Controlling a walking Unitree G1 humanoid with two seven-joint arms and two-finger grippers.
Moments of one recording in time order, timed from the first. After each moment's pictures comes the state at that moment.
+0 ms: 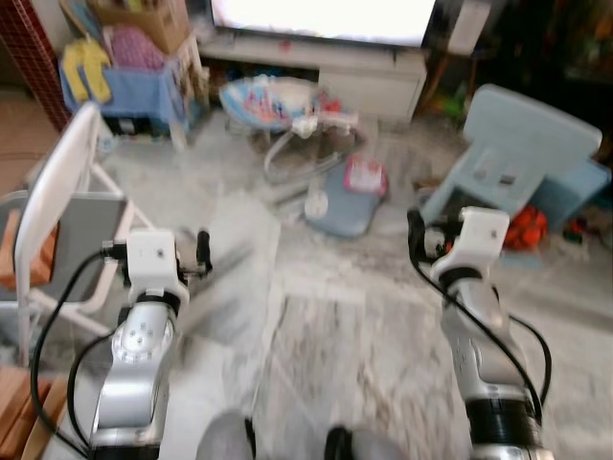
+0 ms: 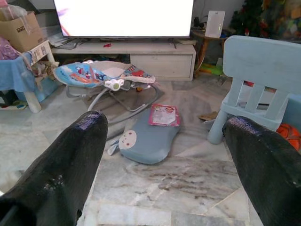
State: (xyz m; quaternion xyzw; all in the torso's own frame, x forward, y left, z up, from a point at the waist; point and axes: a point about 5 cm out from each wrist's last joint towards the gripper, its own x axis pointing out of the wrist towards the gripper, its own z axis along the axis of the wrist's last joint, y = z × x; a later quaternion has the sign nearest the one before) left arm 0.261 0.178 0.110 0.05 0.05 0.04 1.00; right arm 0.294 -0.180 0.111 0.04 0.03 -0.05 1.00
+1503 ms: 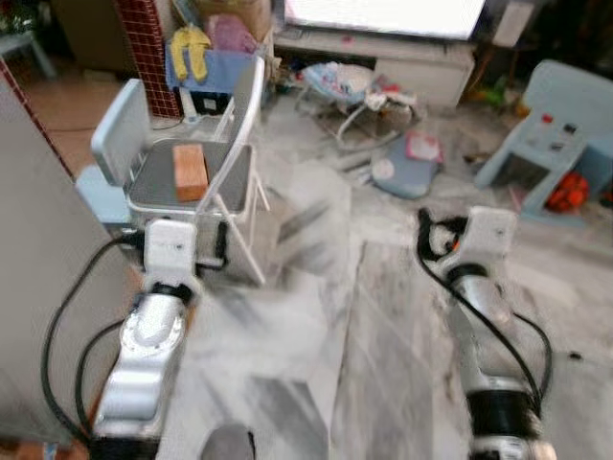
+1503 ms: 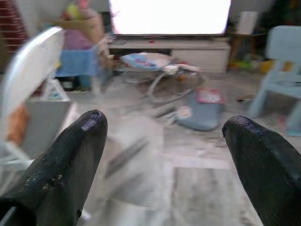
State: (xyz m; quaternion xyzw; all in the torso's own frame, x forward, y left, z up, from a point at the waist) left arm 0.266 0.170 0.113 0.07 0.03 -0.01 1.00; right arm 0.303 -0.173 0.110 0.04 0.03 -0.04 1.00
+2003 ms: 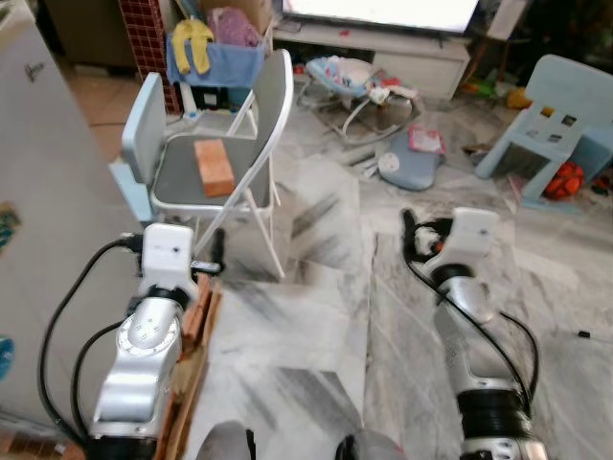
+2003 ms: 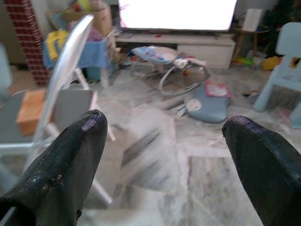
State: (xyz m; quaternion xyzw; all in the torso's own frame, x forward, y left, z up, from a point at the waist) left arm 0.266 0.164 0.111 0.05 0.05 -0.03 1.00; right arm 0.303 -0.173 0.109 0.03 0.03 -0.04 1.00
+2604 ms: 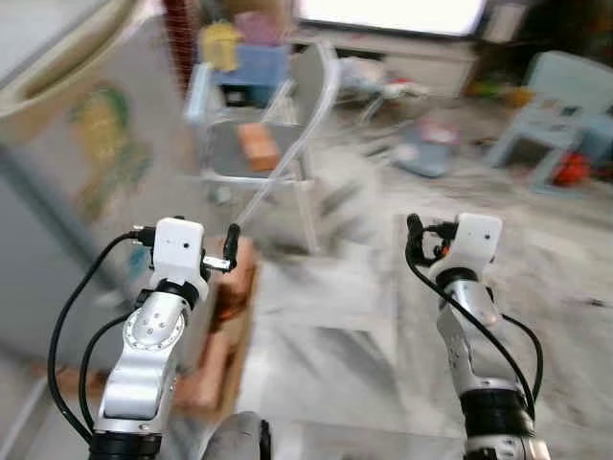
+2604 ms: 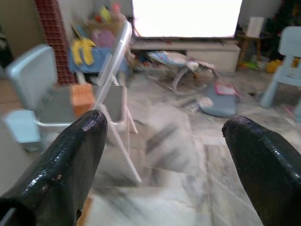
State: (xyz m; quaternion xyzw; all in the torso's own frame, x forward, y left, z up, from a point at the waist) left arm 0.267 0.152 0.123 0.06 0.02 -0.08 0.99; right arm 0.310 -0.176 0.107 0.03 0.03 -0.05 1.00
